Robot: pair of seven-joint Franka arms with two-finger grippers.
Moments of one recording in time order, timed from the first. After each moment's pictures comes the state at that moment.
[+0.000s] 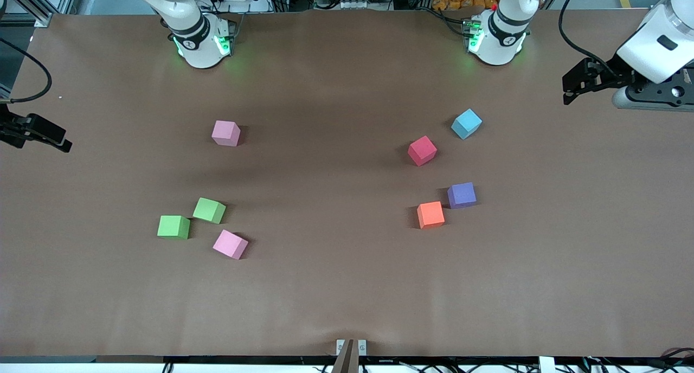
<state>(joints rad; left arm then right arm) -0.07 -0.01 -0.11 -1.49 0.02 1.44 -0.07 -0.01 0.06 -0.07 -1.52 0.02 1.61 0.03</state>
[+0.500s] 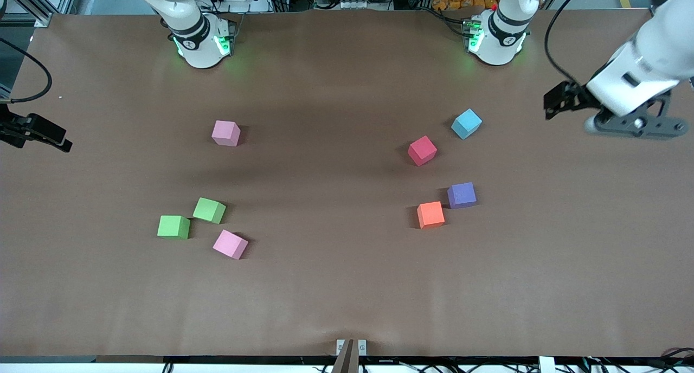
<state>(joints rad) -0.10 0.09 -0.13 -1.49 0.02 1.48 -0.11 -0.01 0.06 -0.07 -1.52 0.02 1.61 0.03</state>
